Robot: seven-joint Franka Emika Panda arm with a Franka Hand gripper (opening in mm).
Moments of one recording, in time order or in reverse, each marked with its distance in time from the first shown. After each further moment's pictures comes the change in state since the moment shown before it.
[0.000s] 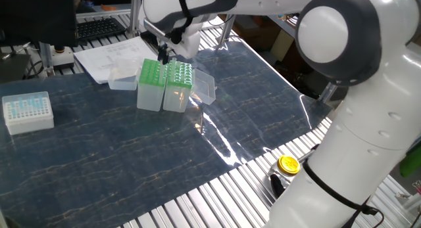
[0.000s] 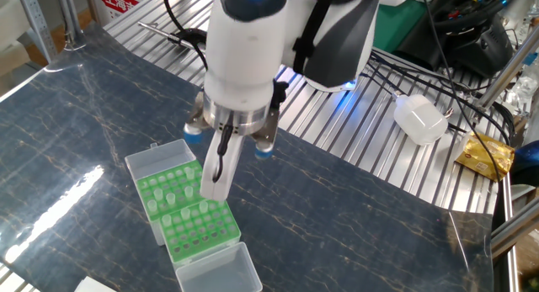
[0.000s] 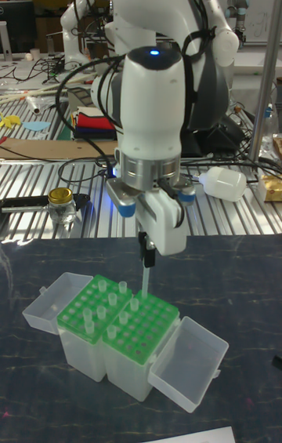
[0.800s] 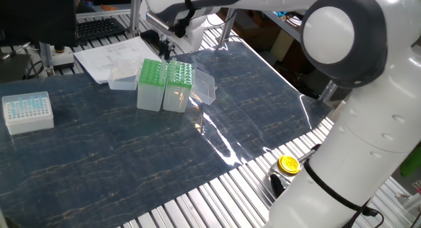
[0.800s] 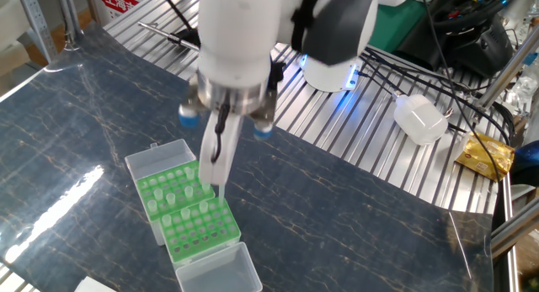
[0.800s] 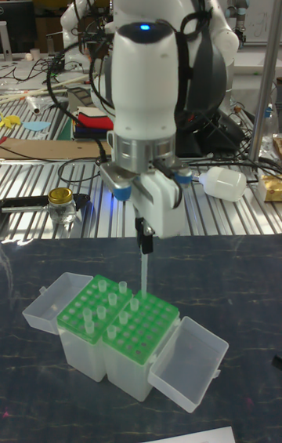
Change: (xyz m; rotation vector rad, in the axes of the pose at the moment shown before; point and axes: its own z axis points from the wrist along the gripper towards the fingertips) arm -0.005 -0.002 -0.022 -0.005 0.019 -0.032
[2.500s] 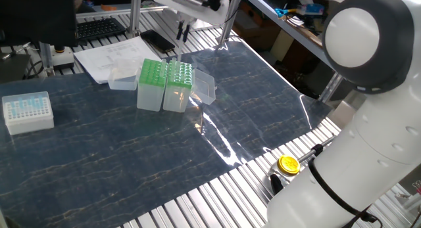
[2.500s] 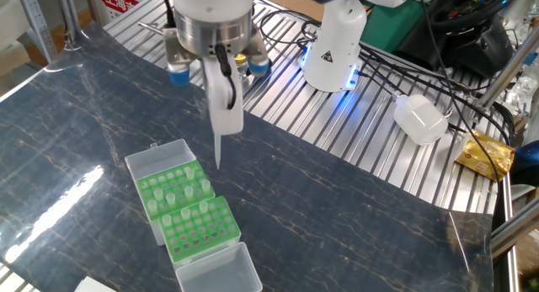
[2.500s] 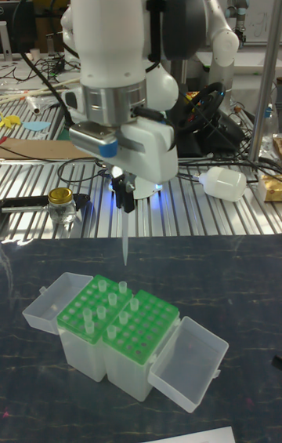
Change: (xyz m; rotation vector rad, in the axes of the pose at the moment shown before) arm -0.028 -0.032 -0.073 0.030 0.080 -0.420
